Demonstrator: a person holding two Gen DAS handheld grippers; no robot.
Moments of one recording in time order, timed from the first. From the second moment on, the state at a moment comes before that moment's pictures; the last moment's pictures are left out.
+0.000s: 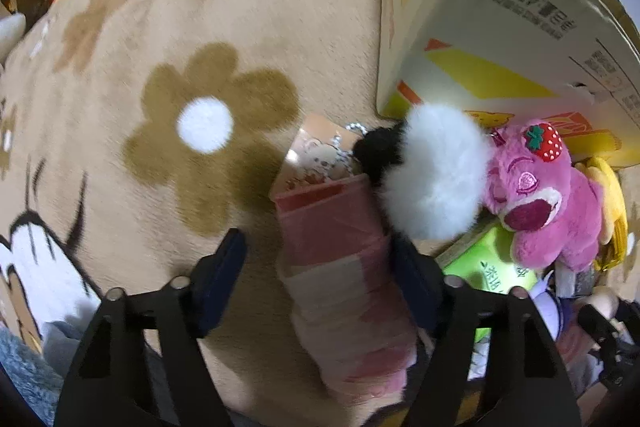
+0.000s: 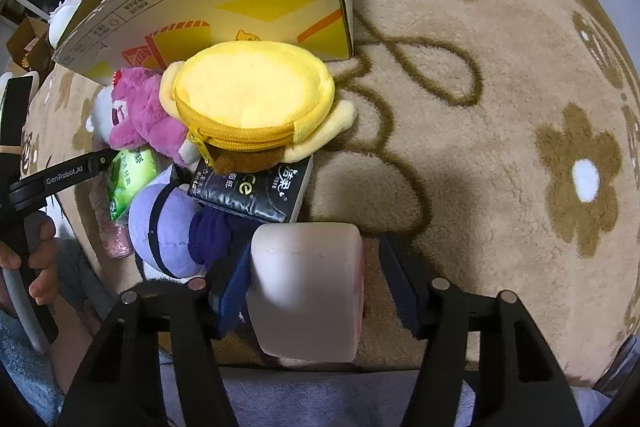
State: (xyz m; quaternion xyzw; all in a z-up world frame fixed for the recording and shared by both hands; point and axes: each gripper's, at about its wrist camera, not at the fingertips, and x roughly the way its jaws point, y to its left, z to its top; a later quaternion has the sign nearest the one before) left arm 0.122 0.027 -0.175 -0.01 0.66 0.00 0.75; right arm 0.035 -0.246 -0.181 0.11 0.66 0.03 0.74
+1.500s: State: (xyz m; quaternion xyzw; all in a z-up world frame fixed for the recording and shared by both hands) left arm 0.042 0.008 -0.043 0.02 0.47 -0.07 0.88; right arm -0.013 -0.235 -0.053 0.07 0.39 0.00 0.92
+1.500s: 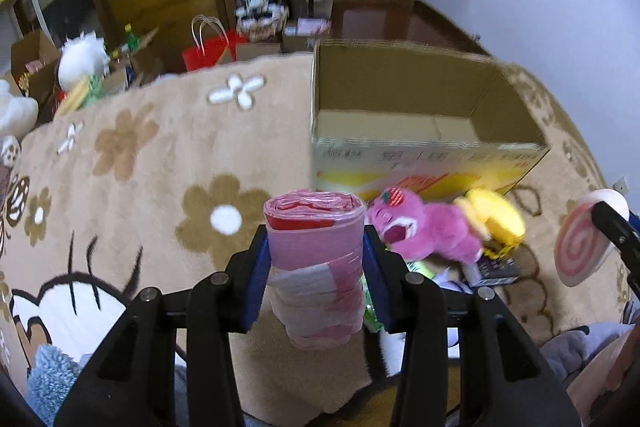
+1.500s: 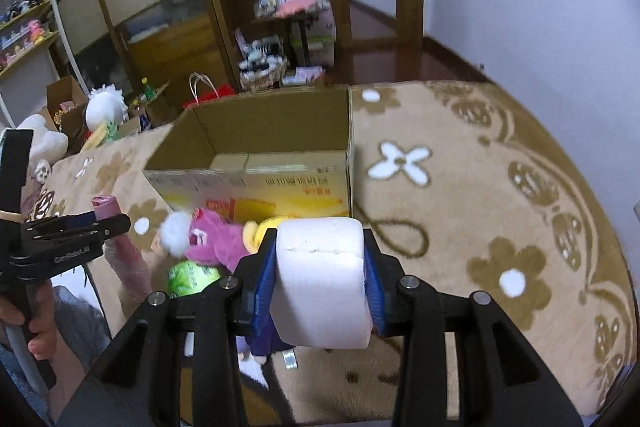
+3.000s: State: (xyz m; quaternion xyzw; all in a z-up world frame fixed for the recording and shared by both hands) left arm 0.102 -0.034 0.078 0.03 0.24 -0.10 0.97; right arm 0.036 -0.227 0.037 0.03 0.19 -0.01 0.98
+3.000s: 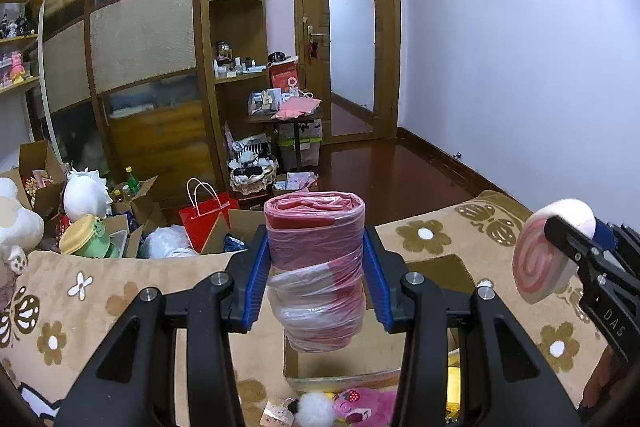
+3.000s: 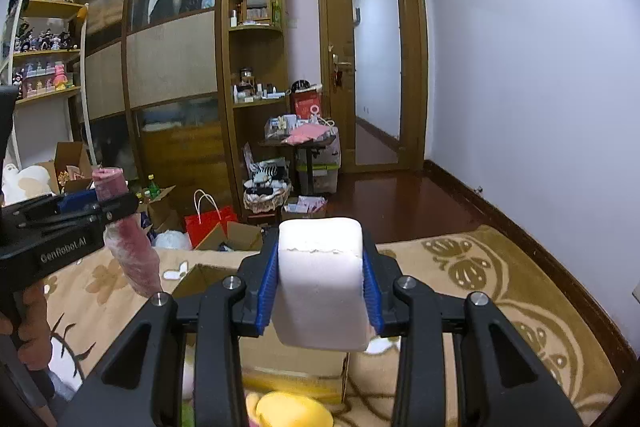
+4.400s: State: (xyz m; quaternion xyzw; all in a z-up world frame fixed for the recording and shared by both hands) left arm 0.162 -0.046 -0.046 0.05 0.38 -0.10 0.92; right arm 0.111 -0.213 -0.061 0.06 0.30 0.06 0.95
